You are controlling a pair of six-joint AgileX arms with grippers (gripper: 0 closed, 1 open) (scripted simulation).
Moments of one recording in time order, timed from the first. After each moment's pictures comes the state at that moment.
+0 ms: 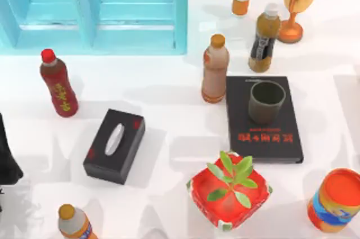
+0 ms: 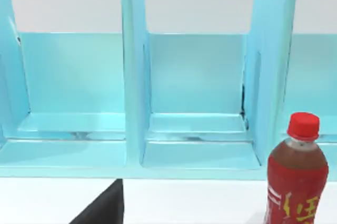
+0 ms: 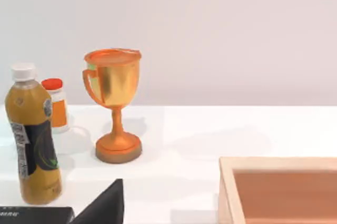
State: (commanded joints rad) left arm 0.00 0.00 0.00 0.00 0.00 0.00; right arm 0.00 0.00 0.00 0.00 0.00 0.00
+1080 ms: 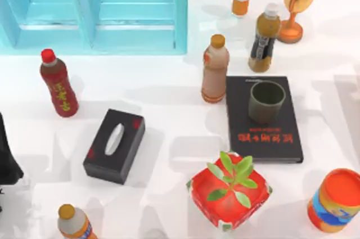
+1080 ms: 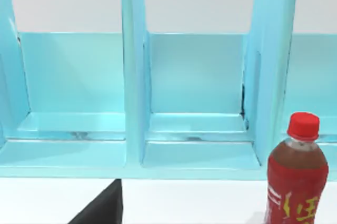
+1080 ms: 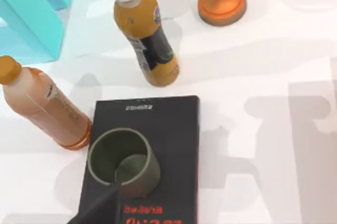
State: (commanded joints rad) left arm 0.00 0.00 0.00 0.00 0.00 0.00; right arm 0.18 0.94 0.99 -0.70 -0.04 0.26
